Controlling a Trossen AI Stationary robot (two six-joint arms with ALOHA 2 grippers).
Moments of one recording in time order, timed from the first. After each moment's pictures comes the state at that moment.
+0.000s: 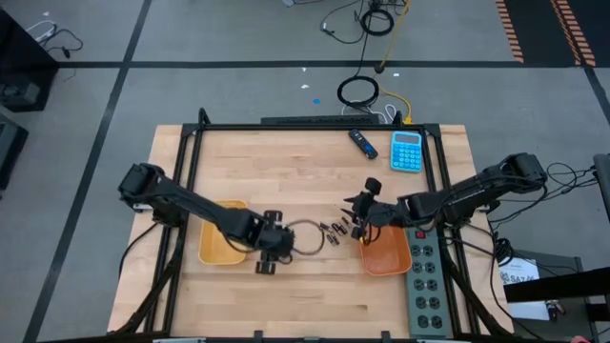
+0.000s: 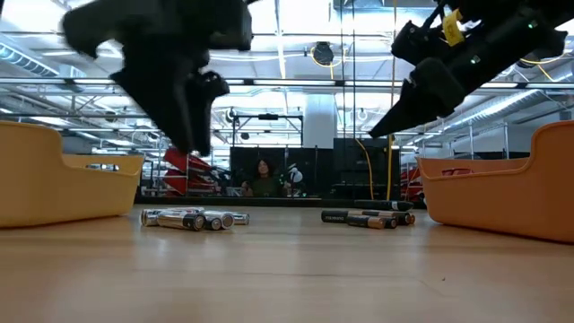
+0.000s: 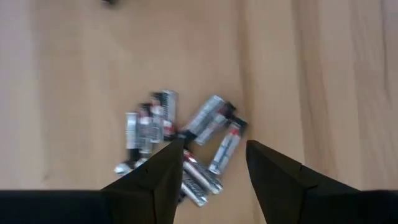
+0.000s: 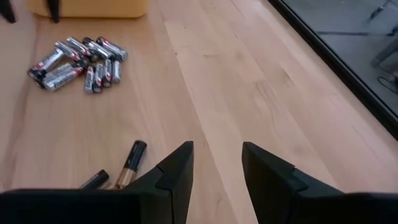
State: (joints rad) left arm -0.33 1.73 1.19 -0.69 -0.11 -0.16; right arm 0.22 1.31 0.58 0.08 0.55 0.20
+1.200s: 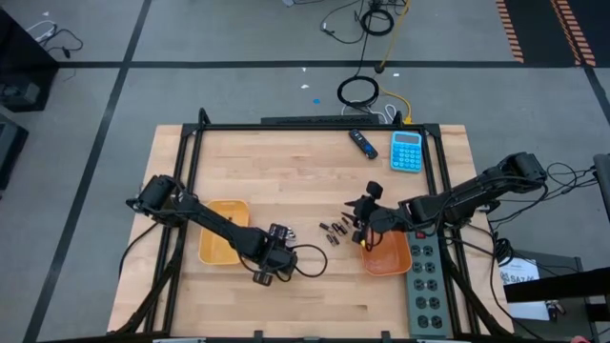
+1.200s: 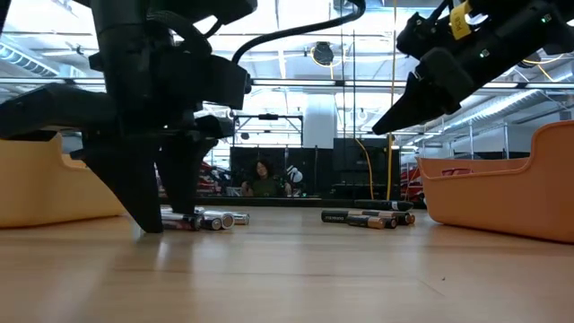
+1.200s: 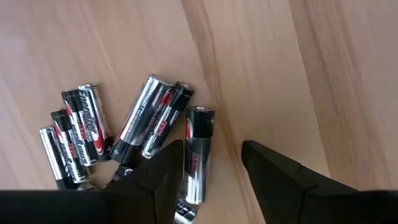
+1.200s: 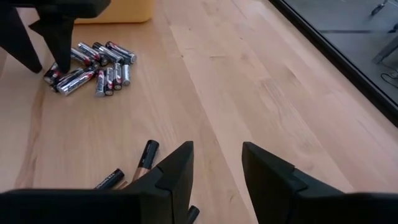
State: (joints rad) left arm -0.39 1.93 1.19 -0.65 -0.13 -0.05; right arm 0.27 1.31 0.58 0.09 0.58 0.25
